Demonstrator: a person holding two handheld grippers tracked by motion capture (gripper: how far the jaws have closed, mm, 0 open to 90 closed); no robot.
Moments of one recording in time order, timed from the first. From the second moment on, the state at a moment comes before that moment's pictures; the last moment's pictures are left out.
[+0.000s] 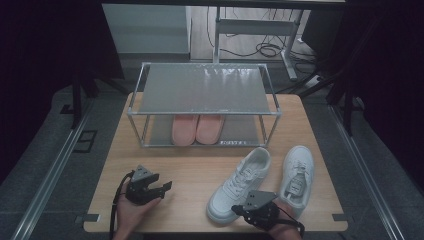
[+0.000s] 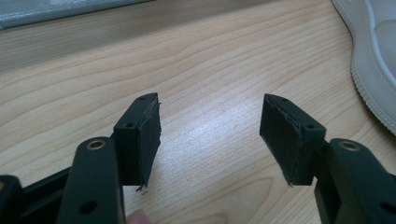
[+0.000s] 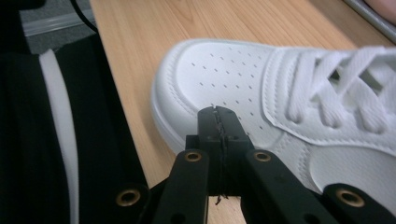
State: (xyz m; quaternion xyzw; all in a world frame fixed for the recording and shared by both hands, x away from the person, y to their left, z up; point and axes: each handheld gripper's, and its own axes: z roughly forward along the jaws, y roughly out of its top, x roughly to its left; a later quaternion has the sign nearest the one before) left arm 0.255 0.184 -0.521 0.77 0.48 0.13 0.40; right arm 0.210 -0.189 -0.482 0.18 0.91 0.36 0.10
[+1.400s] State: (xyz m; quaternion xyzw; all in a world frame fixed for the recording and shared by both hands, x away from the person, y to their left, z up) left arm 0.259 0.192 -0.525 0.76 0.49 0.13 0.40; right arm 0.269 -0.132 -0.491 0.22 0.89 0.38 0.10
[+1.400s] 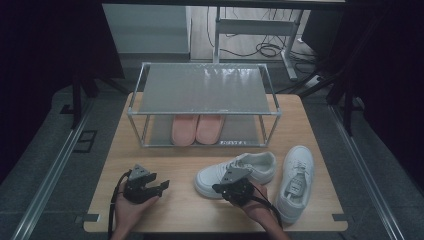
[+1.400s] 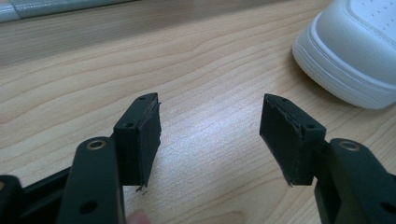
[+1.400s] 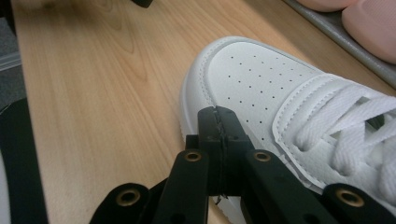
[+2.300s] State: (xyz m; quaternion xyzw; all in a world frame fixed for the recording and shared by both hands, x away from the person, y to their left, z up) left arm 0.259 0.190 -0.525 0.76 0.49 0.13 0.40; right arm 0.279 -0.281 -0.414 0.35 0.81 0.44 0.19
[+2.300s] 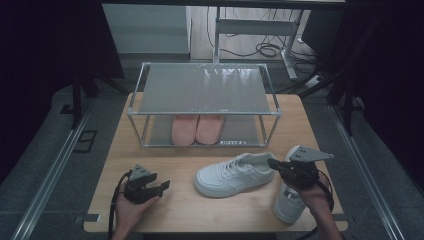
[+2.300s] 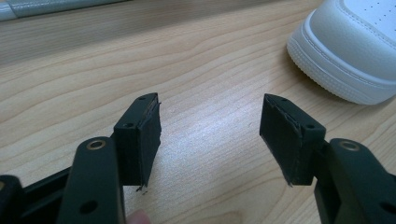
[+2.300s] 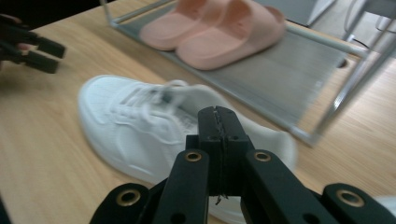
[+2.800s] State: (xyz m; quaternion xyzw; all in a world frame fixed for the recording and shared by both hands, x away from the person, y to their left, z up) left arm 0.258 0.190 -0.524 0.76 0.49 0.13 0.40; right arm 0.308 -0.294 -0.422 0.40 0.81 0.40 0.18
